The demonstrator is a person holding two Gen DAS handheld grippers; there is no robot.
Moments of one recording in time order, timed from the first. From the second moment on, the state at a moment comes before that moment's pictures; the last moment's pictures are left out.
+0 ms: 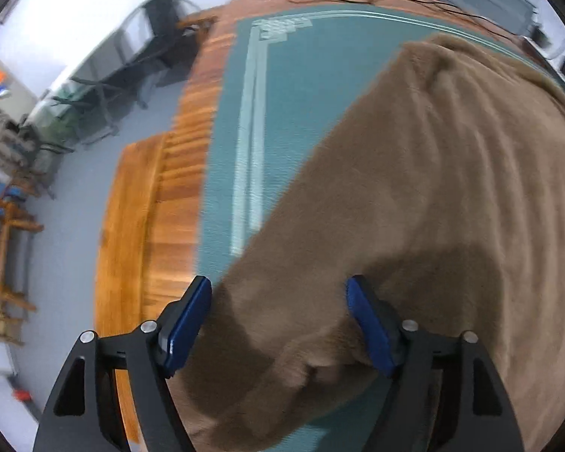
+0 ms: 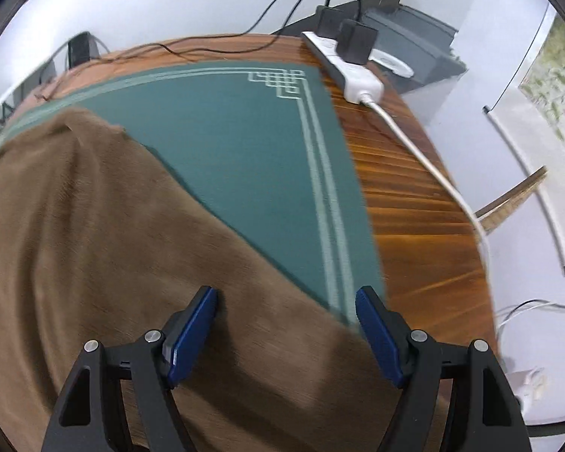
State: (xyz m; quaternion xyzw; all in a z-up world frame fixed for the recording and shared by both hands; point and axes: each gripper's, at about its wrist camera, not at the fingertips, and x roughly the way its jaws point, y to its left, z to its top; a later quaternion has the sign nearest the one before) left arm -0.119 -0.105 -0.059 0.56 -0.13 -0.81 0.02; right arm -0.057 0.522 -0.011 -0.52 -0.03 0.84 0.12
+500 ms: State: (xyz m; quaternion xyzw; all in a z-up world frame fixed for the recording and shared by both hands) left arm -0.065 -0.053 -0.022 0.55 -0.08 -0.83 -0.05; right arm -0.016 0.443 -0.001 -0.52 -0.08 0.85 -0.01
